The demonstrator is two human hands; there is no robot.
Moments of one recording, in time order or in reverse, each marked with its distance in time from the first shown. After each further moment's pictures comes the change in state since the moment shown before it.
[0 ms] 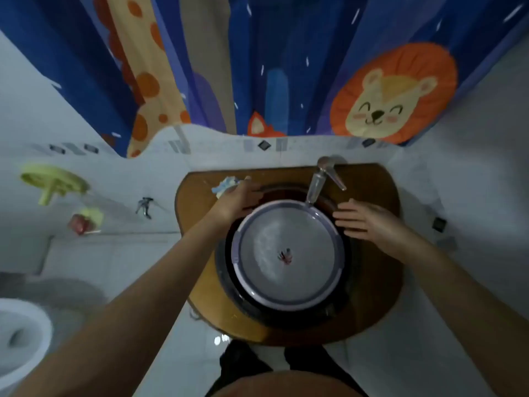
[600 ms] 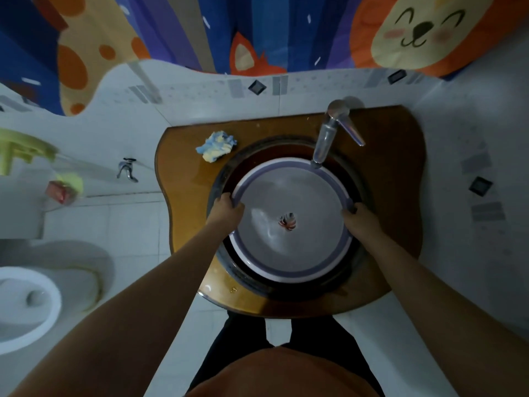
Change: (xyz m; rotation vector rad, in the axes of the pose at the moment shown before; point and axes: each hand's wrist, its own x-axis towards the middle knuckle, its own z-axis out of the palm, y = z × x) left_hand 0.072 -0.150 -0.012 0.736 0.103 -0.254; right_hand 0.095 0.126 0.031 -0.347 0.176 0.339
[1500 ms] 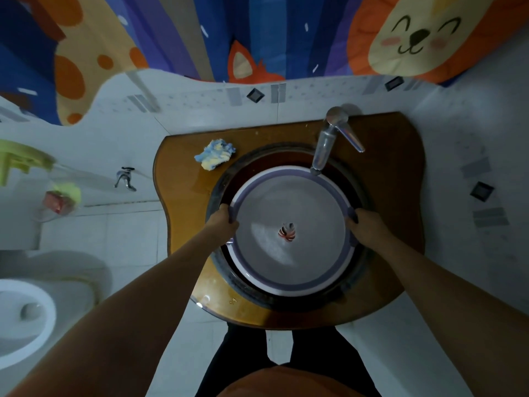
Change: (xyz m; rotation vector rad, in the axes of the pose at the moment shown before) left_hand 0.025 -0.028 0.004 0.202 -0.072 0.115; right_hand 0.030 0.013 -0.008 -0.384 0.062 -0.206
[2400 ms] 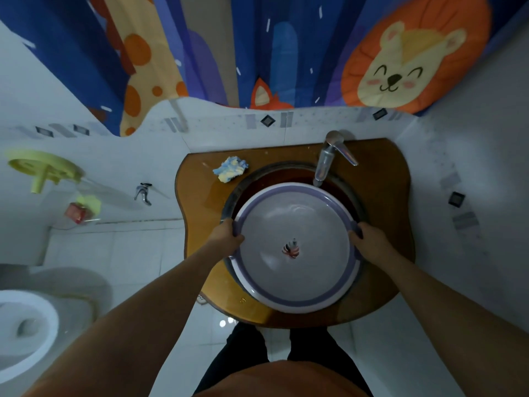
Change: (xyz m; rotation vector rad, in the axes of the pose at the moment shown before) left_hand -0.058 -0.011 -0.016 -0.063 0.099 0.034; right_hand -0.072 -0.005 -0.010 0.130 0.058 -0.102
